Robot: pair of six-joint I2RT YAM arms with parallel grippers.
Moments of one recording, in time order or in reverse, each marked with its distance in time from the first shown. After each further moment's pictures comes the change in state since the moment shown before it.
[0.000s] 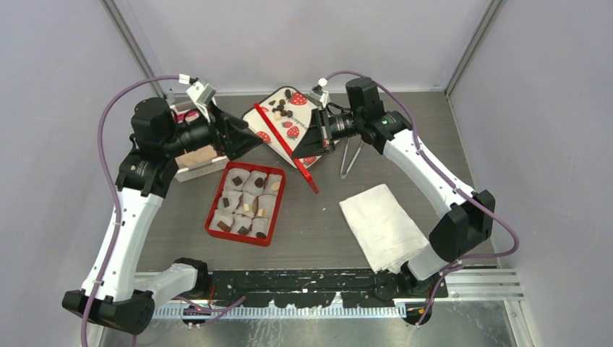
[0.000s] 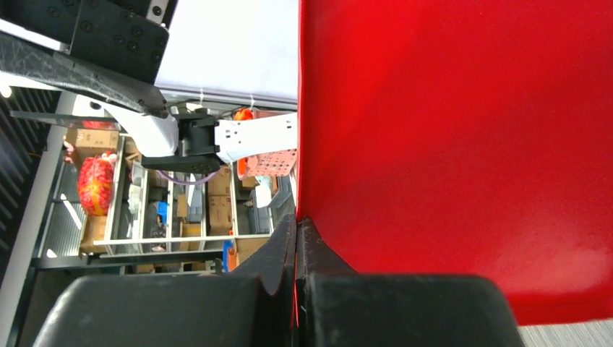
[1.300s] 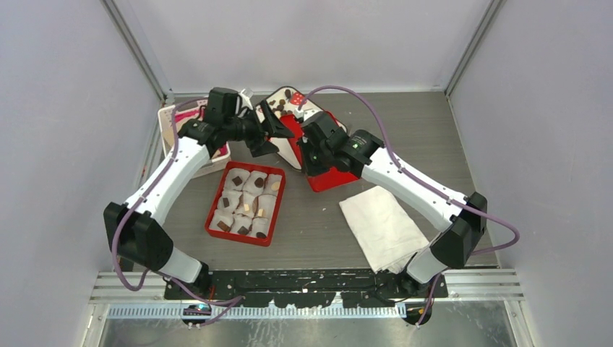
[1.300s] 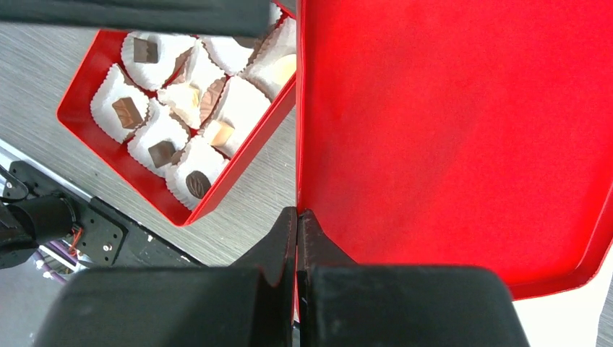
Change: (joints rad) left arm -0.130 0.405 0.074 -0.182 -0.237 -0.673; right arm 0.345 -0.016 0.029 -0.372 1.207 -0.373
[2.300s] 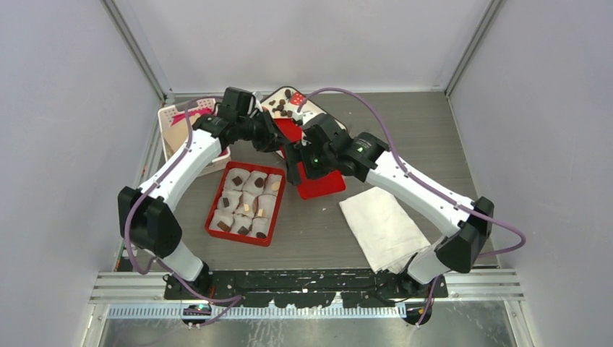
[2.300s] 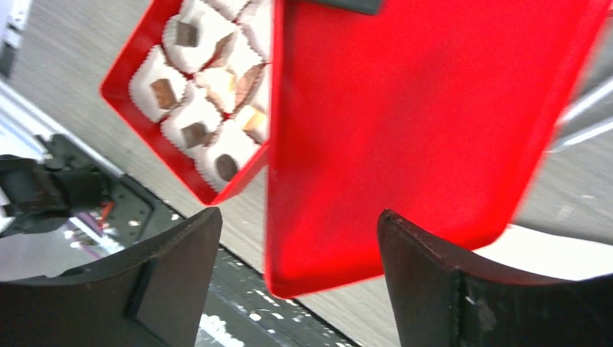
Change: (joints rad) left arm -0.051 0.126 0.049 -0.027 -0.080 0.038; right arm 0.017 -0.020 -0.009 0.014 -0.100 0.028
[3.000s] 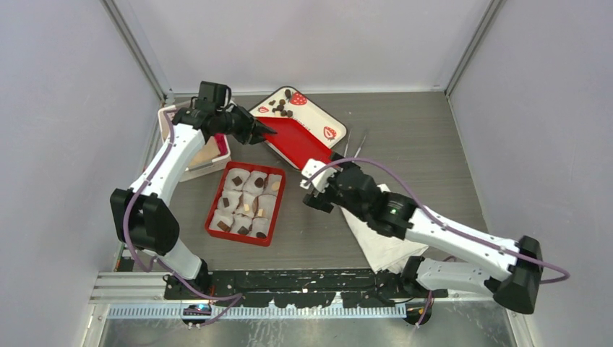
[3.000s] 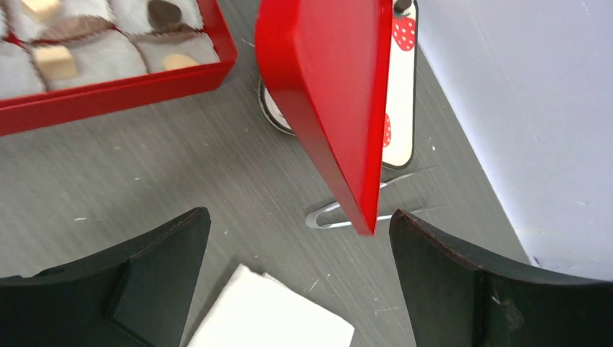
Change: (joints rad) left arm 0.168 0.005 0.050 -0.107 0.093 -0.320; right arm 0.142 -0.518 -0.664 0.532 0.337 -0.838
